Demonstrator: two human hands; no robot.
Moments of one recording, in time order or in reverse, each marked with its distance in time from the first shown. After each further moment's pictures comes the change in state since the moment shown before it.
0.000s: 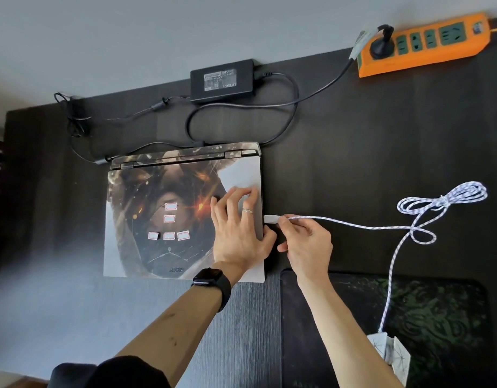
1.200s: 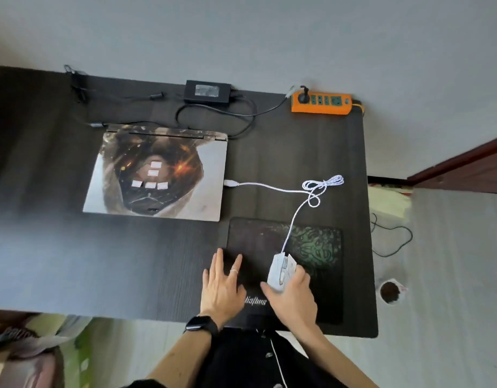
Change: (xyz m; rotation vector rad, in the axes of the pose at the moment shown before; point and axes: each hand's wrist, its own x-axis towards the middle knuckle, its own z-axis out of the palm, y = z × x) left_hand -0.229 0.103 -0.026 -0.136 -0.577 -0.234; right_hand -0.160 0.092 -0.177 -1.131 0.090 -0.121
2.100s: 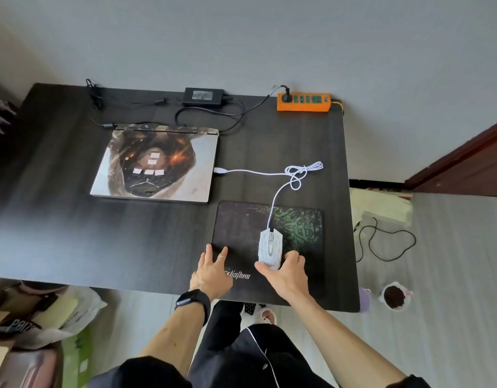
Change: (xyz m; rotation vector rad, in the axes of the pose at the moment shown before) left_hand -0.032 0.026 0.010 -0.036 -0.139 -0.240; right_hand 0.005 0.055 -0.008 0.232 -0.077 -0.081
